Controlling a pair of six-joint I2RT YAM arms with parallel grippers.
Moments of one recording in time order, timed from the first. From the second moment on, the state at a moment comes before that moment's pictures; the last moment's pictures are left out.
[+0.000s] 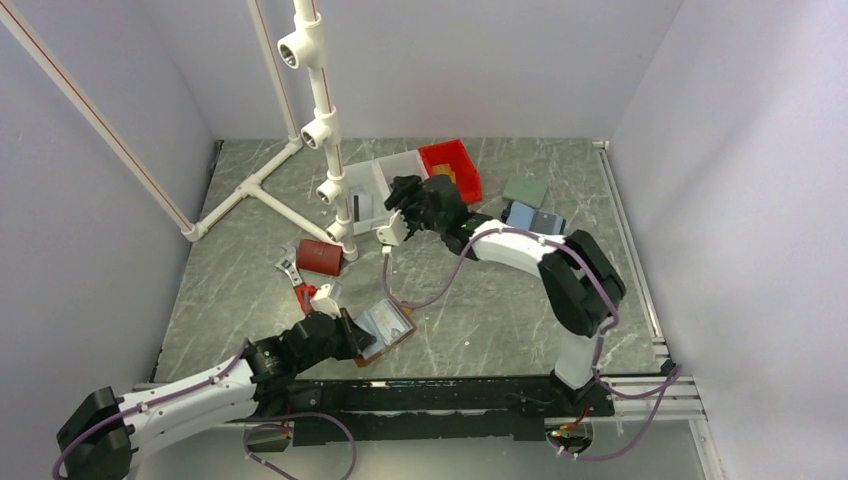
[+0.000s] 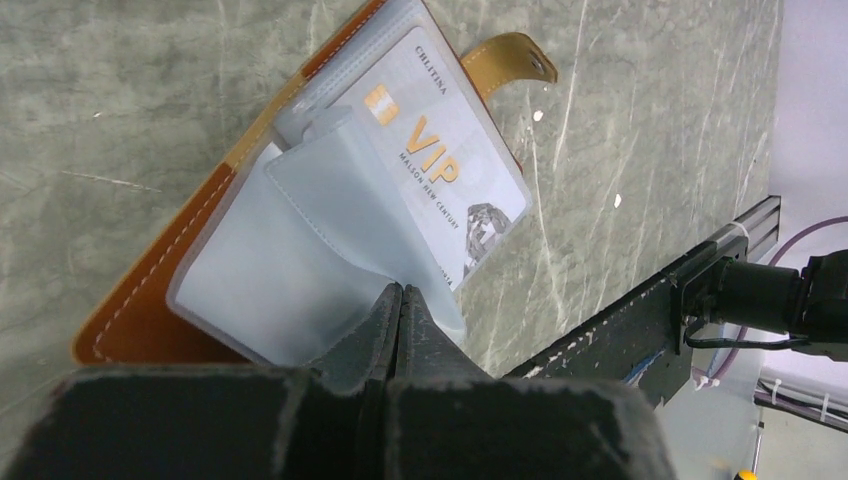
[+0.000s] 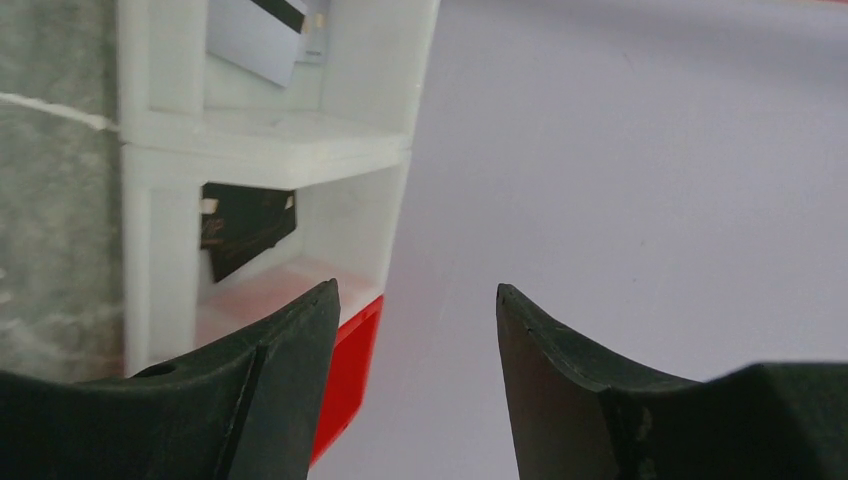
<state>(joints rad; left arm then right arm) -0.95 0.60 0.09 -0.08 -0.16 -1.03 0.70 1.88 1.21 0.29 -0.19 -1.64</state>
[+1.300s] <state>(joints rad) -0.94 1.66 0.66 0.44 0.22 -0.87 0.35 1.18 0.92 -0.51 -0.86 -0.63</state>
